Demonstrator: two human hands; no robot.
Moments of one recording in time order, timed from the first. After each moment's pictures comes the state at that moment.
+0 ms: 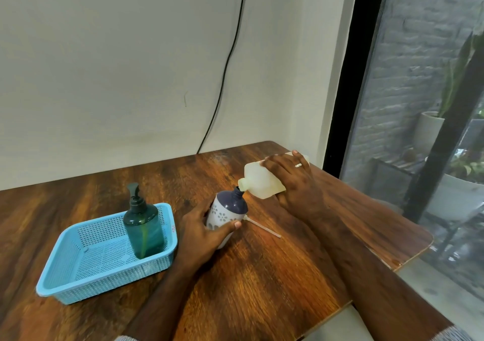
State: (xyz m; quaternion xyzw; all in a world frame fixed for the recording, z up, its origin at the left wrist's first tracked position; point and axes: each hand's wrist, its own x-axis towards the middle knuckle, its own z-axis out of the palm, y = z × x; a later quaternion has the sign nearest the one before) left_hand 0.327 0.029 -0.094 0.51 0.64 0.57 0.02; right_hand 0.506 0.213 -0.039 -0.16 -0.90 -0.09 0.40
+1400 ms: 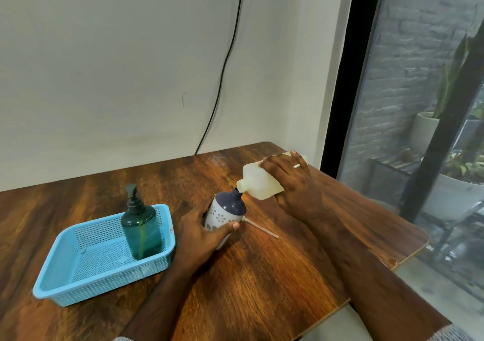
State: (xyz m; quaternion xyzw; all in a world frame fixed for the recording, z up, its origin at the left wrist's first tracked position) left_hand 0.324 0.032 -0.102 0.50 0.67 0.55 0.04; right_hand 0.510 0.212 -0.039 -0.16 -0.90 -0.10 0.40
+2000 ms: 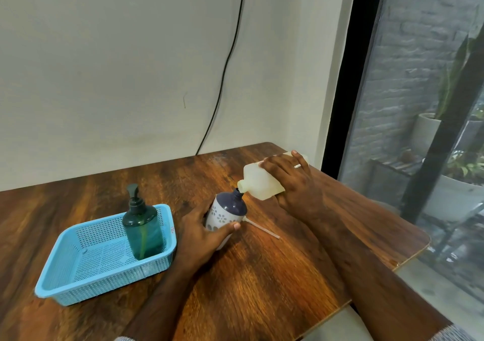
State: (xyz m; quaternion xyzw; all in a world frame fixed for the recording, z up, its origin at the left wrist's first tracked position) left_hand 0.325 0.030 -0.099 0.51 0.65 0.57 0.03; right_hand 0.509 0.212 -0.038 -0.15 -0.89 -0.10 0.41
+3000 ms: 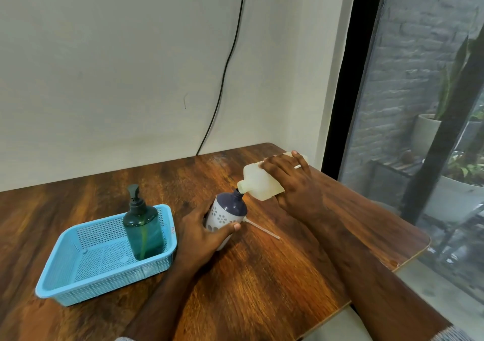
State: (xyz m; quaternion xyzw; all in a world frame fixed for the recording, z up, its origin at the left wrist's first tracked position) left_hand 0.325 0.031 -0.100 0.51 0.65 0.57 0.02; right_hand 0.510 0.210 -0.037 -0.16 -0.90 -0.11 0.40
